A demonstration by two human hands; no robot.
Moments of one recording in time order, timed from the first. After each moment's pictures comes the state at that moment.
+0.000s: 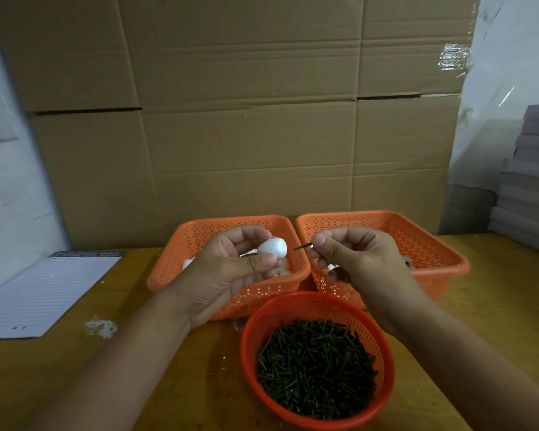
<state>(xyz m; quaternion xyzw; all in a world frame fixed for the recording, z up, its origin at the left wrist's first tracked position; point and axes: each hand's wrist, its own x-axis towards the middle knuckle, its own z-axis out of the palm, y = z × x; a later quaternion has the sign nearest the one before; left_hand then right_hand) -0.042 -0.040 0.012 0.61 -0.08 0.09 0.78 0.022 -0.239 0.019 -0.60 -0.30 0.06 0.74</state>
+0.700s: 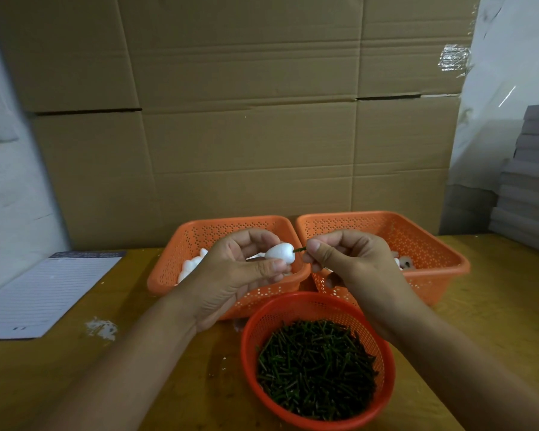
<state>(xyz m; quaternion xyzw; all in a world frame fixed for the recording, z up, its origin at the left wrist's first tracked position) -0.043 -0.048 0.012 0.64 -0.08 0.09 0.76 0.021 -0.235 0.012 -0.61 -0.31 0.05 0.73</state>
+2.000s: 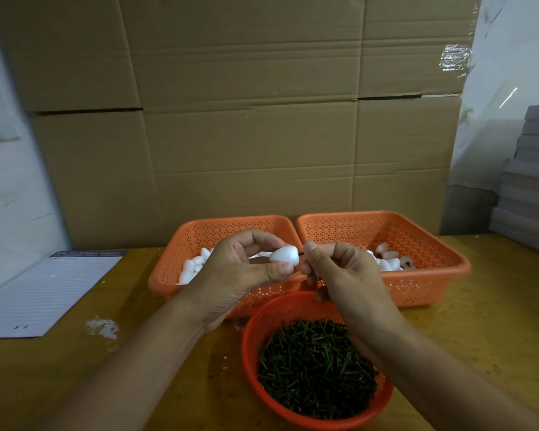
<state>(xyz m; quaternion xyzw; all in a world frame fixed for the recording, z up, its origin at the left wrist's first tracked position) -0.040 -0.050 0.007 0.69 -0.09 0.13 0.71 0.005 -0.218 0.002 -0.63 -0.26 0.03 0.73</state>
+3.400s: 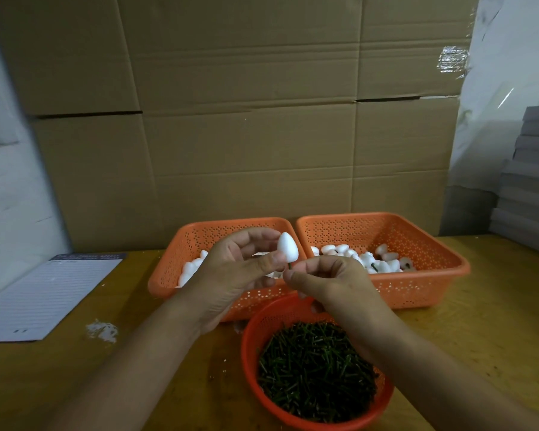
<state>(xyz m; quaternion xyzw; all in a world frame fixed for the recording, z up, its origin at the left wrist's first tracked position) -0.040 -0.048 0.009 0.67 -0.06 0.14 0.73 0.010 -0.220 -0.005 -0.66 -0.27 0.12 0.69</state>
